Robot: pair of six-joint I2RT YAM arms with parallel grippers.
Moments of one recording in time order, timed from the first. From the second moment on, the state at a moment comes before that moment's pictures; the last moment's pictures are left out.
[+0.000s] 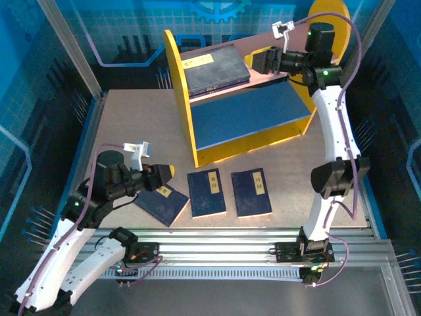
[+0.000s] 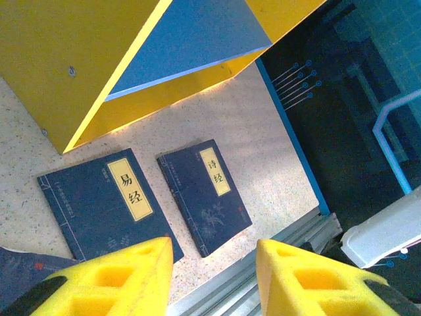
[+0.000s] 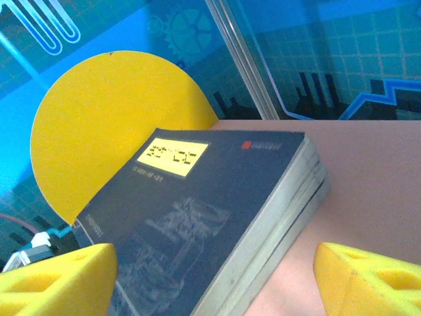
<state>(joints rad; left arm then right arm) -0.41 0.65 0.92 -0.73 0.39 -0.61 0.09 1.89 2.22 -0.57 -1.09 0.25</state>
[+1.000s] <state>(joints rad) -0.41 0.67 0.88 -0.70 0.39 -0.61 0.18 1.68 1.94 -0.60 -0.95 -0.18</state>
